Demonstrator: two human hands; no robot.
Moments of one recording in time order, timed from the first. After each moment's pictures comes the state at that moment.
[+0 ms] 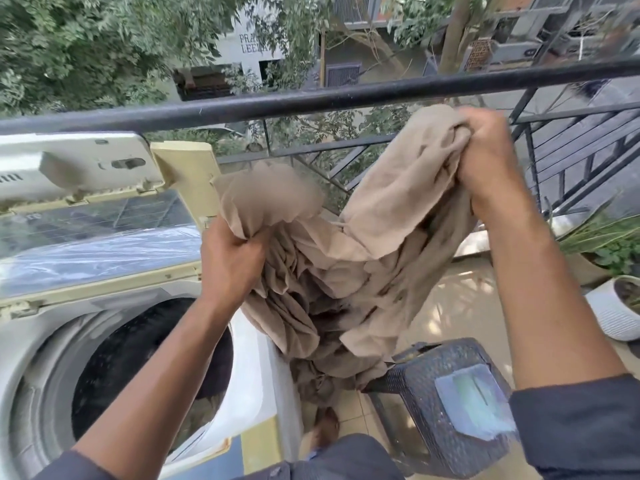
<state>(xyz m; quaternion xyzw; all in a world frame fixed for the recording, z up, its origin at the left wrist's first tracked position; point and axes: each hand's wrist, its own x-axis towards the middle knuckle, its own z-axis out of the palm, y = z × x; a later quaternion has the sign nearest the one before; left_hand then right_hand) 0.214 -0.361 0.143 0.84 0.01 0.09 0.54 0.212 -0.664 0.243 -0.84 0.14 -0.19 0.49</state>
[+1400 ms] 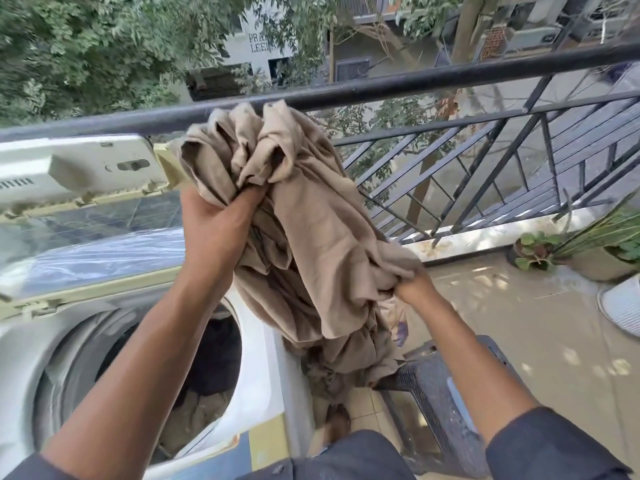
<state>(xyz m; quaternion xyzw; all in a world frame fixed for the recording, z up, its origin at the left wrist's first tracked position) 0.216 -0.366 0.195 0.69 -0.02 0.11 0.72 0.166 -0.630 0.045 -0.87 0.25 0.10 0.42</state>
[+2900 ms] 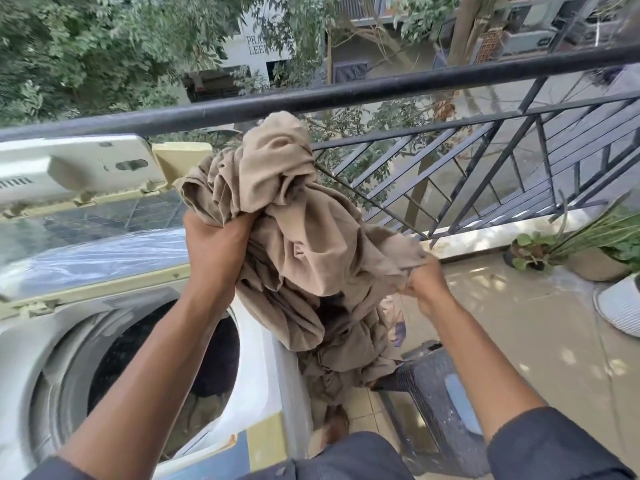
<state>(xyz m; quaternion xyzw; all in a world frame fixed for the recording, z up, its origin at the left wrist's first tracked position) 0.209 -0.363 0.169 0.68 0.01 0.10 0.73 0.166 -0.646 0.045 -0.65 0.39 0.02 0.65</state>
